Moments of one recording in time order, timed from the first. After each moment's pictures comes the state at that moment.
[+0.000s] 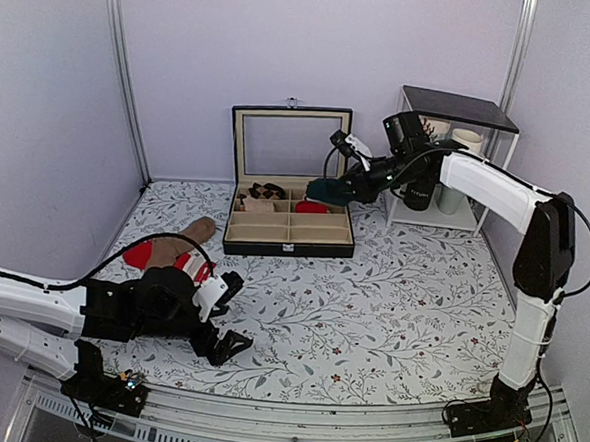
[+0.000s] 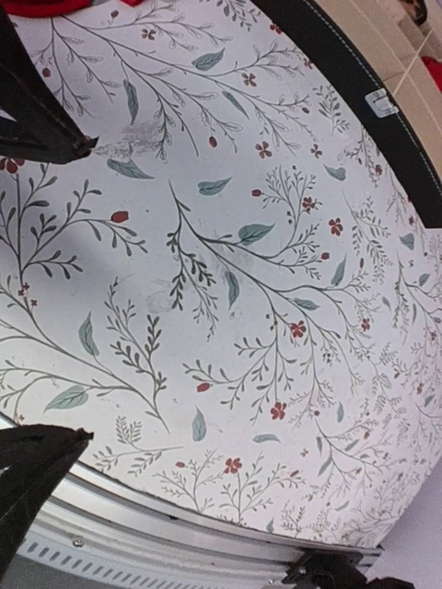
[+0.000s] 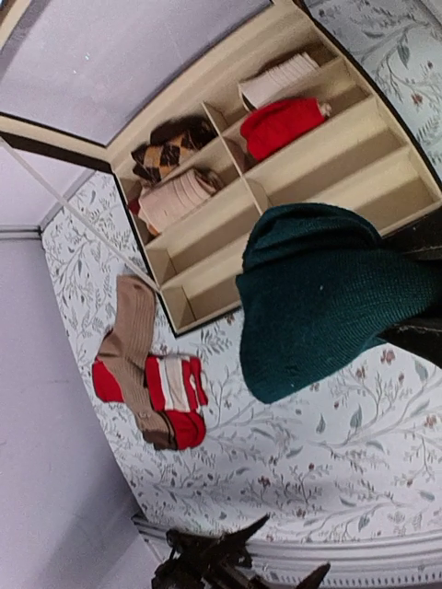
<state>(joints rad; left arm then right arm) -1.13 1.06 0.47 -0.09 -0.13 -0.26 0.54 1.94 1.81 -0.59 -0.64 -0.32</state>
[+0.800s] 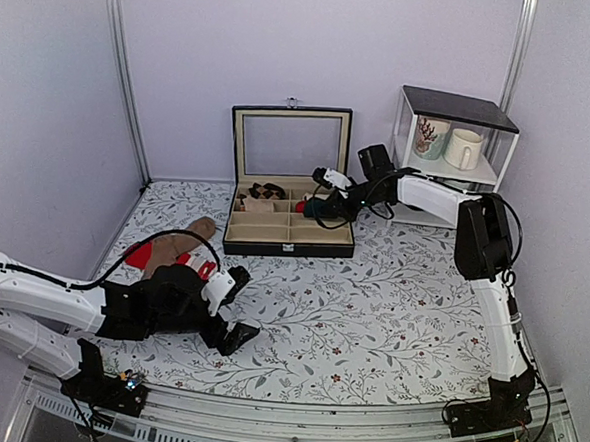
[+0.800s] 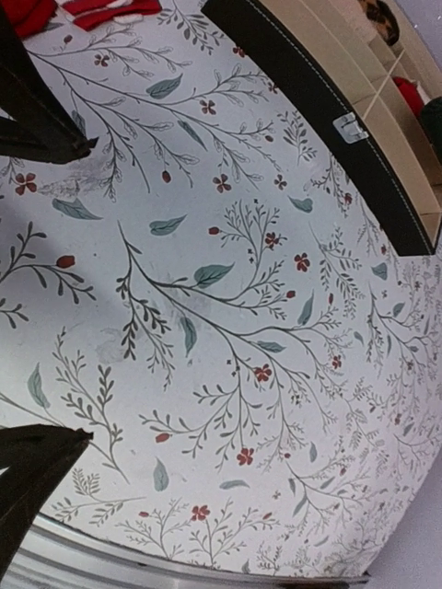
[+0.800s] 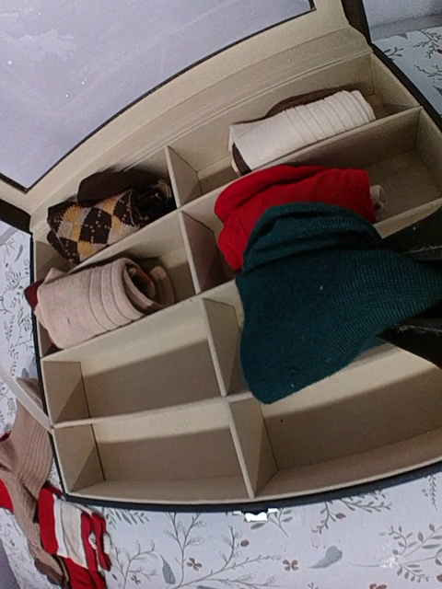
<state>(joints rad) -1.06 1.17 0.43 0.14 -0.15 -0.16 0.48 2.42 2.13 -0.49 -0.51 -0.69</state>
